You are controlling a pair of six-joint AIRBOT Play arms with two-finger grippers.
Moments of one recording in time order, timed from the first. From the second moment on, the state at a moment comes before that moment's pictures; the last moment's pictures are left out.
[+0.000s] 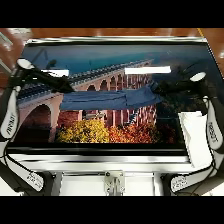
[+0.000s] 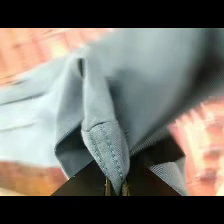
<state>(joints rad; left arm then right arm) 0.04 -1.88 1.76 0.81 -1.41 -1.43 -0.18 -1.71 1.44 -0.81 1.12 1.40</state>
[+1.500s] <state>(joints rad) -0.04 -1.57 1.77 1.08 -1.03 -1.62 0.38 -1.53 1.44 -0.73 0.89 1.52</state>
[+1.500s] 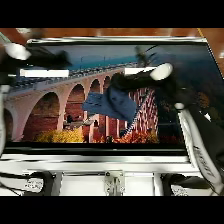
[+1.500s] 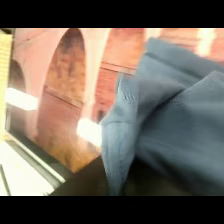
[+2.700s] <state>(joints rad) 0.10 -1.27 1.68 1.14 -1.21 -1.51 0.14 -1.77 1.25 -0.84 1.06 1.55</state>
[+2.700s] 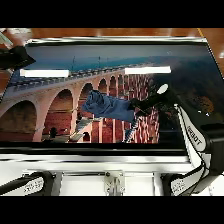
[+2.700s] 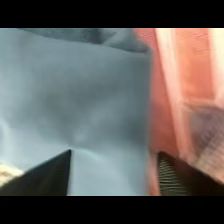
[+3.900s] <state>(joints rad) -0.08 -1.26 1.68 1.02 -1.16 -1.51 -0.76 -1.23 1.47 -1.22 1.46 1.53</state>
